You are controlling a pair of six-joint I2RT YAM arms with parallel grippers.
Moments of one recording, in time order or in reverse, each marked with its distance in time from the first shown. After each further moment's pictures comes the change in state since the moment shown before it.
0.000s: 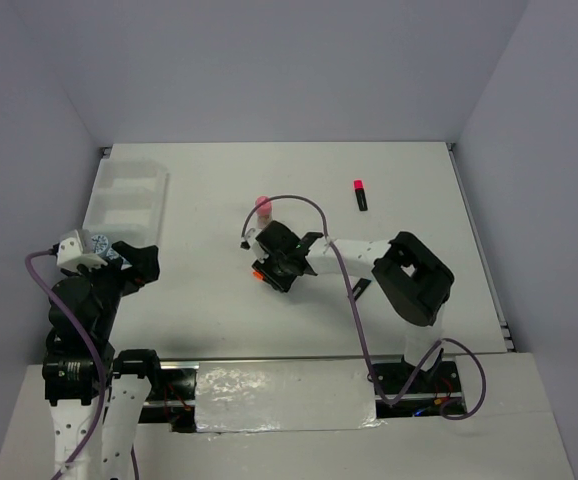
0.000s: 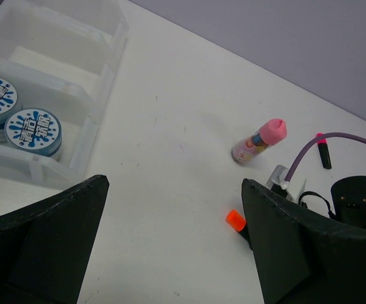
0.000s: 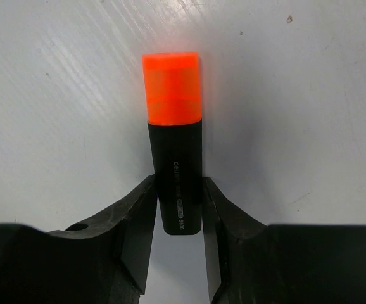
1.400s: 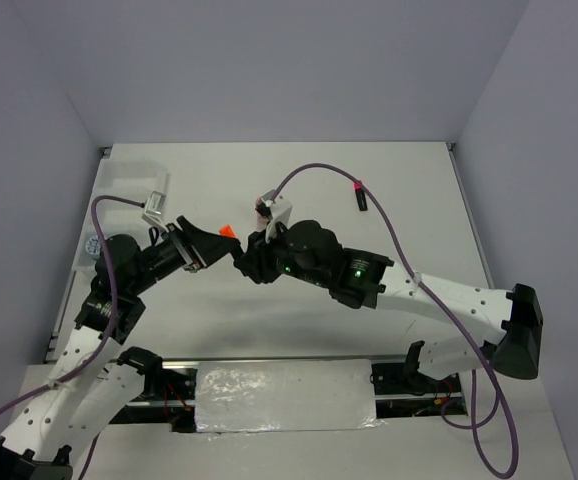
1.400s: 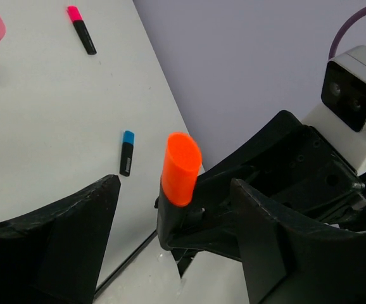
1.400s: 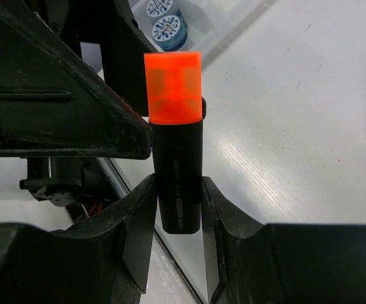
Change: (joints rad) left arm -0.375 0.348 -0.111 0.596 0.491 -0.492; right arm 0.247 -0.589 -0.053 0.244 0.168 0.467
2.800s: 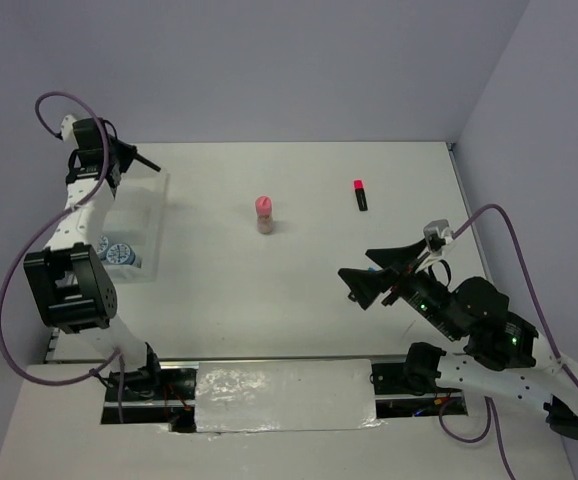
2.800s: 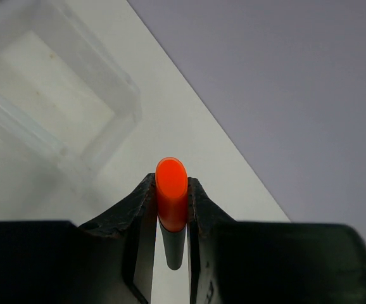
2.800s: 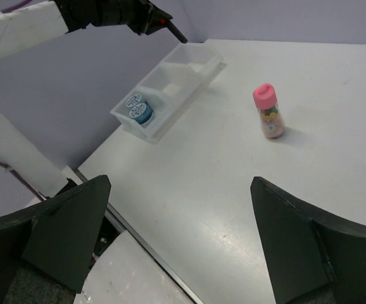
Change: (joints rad) left arm 0.499 0.992 0.769 -0.182 -0.588 0.109; right arm -0.008 -0.873 -0.321 -0.222 0.278 0.011
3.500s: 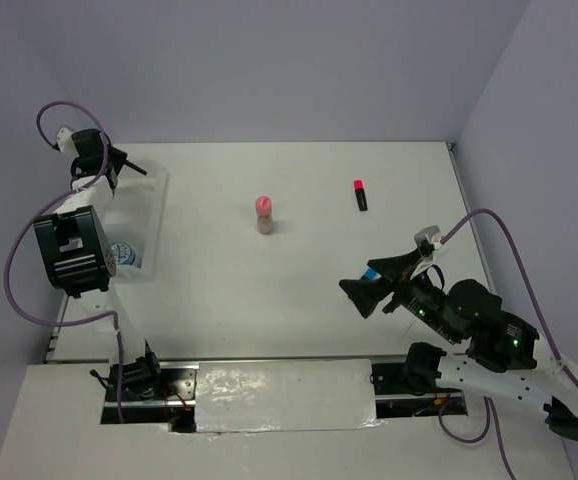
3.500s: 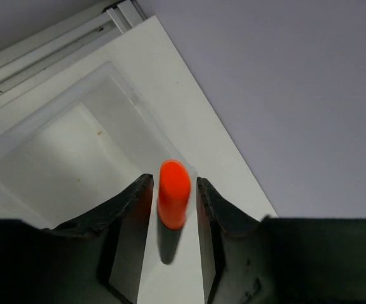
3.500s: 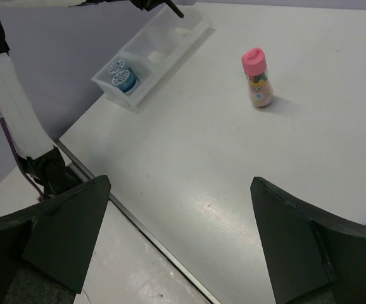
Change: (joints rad) left arm 0.132 0.365 0.096 0.287 -0.012 0.016; right arm 0.000 -0.046 -0.018 -0.144 -0.019 0.000
